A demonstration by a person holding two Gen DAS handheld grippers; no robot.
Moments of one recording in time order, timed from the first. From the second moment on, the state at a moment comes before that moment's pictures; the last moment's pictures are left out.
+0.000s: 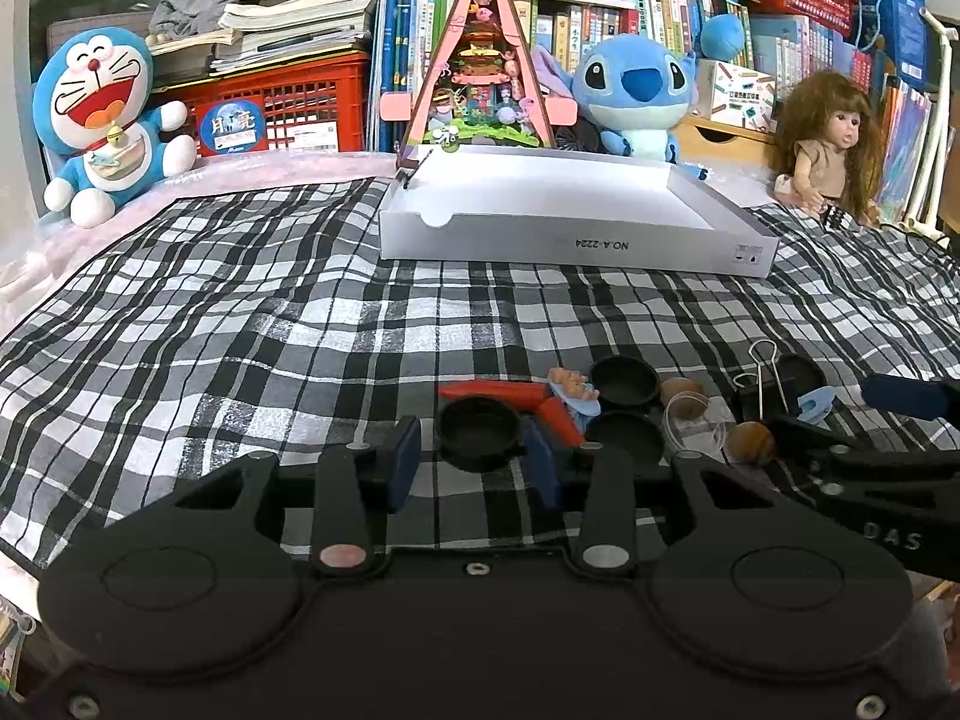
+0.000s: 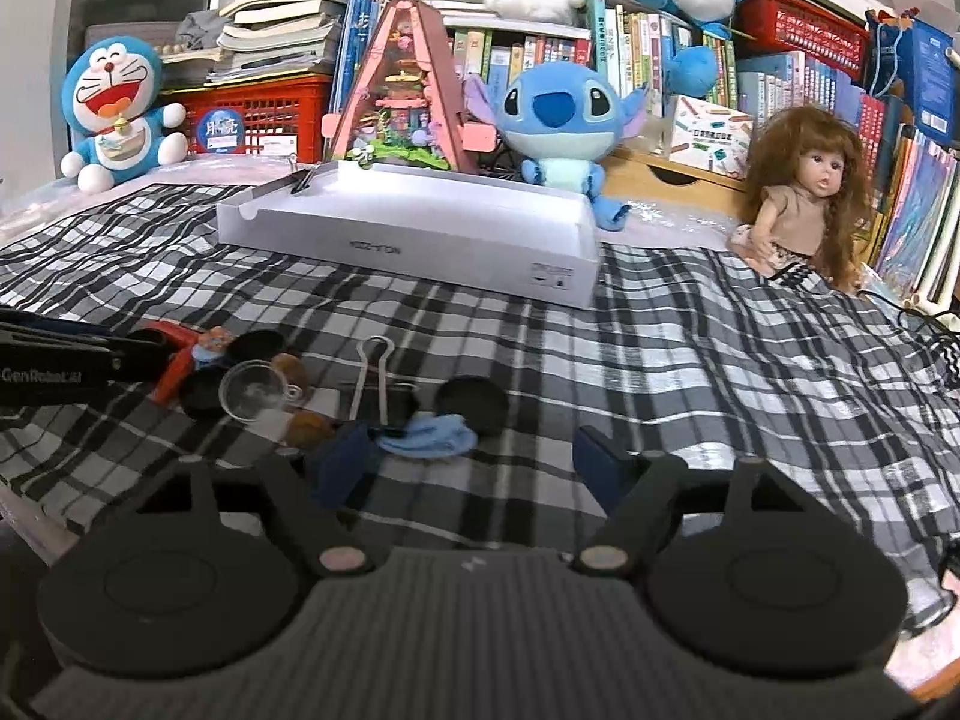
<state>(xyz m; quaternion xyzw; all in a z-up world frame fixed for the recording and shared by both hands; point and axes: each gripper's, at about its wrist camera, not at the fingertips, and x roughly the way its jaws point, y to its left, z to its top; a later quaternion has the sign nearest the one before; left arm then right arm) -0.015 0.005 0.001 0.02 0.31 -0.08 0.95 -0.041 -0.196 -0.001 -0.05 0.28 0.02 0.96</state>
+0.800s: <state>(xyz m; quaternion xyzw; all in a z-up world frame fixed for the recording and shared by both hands) -0.014 0.006 -0.002 0.02 0.31 -0.08 0.95 -0.029 -0.189 -0.005 -0.06 0.27 -0.03 0.96</state>
